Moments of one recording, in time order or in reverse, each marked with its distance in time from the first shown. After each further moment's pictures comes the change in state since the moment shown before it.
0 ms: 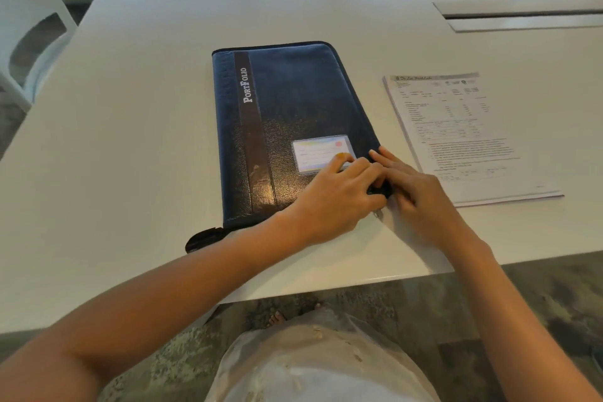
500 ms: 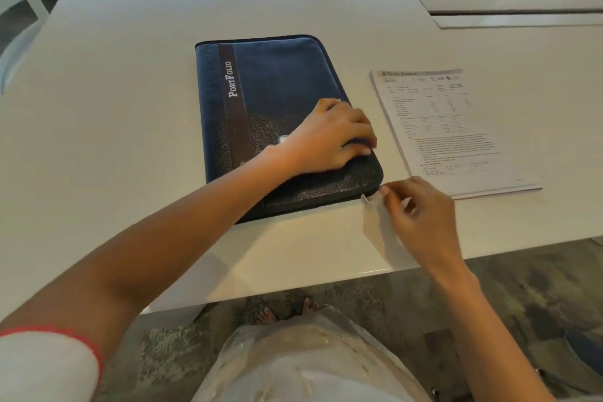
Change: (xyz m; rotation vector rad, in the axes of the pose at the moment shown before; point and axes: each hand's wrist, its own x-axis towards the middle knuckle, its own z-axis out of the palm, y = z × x) left_hand 0.056 -0.068 0.002 -0.287 -0.040 -0.074; right_hand -0.037 -0.026 0.006 -0.132 0.355 0.239
